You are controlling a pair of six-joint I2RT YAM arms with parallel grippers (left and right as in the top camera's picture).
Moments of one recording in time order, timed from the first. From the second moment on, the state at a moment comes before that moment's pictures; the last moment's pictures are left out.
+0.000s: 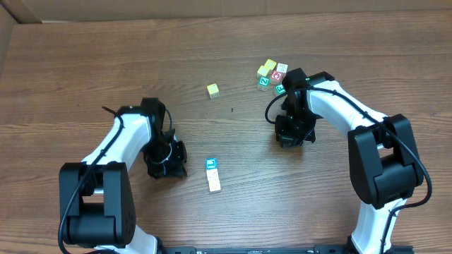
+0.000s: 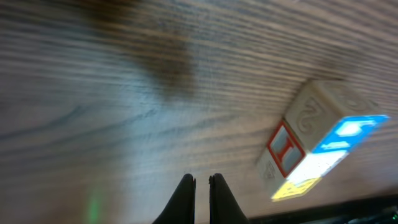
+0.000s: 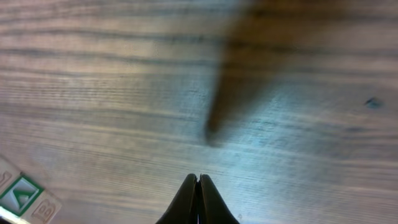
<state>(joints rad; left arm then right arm) -0.03 1.74 1.00 -1.09 0.32 -0.25 0.34 2.04 1.41 -1.09 -0.31 0.37</state>
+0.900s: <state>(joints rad) -0.16 1.73 0.86 -0.85 0.41 -0.32 0.28 2.04 1.41 -0.96 -0.18 0.36</state>
